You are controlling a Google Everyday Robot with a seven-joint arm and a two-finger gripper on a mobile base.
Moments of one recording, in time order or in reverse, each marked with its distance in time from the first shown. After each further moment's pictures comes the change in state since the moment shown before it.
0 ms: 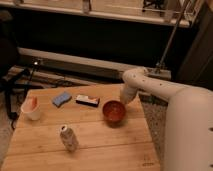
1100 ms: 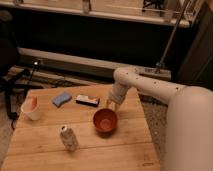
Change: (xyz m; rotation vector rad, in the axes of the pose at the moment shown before) arm -0.089 -0.021 -0.017 0.006 -0.213 -0.257
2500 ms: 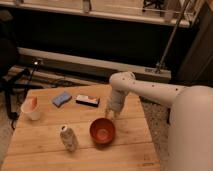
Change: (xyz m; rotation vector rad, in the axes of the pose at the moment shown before) arm -0.043 0.034 0.013 -0.114 -0.039 0.063
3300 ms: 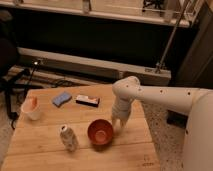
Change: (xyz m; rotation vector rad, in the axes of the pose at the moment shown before) arm -0.054 0.045 -0.002 -0.084 0.012 0.015
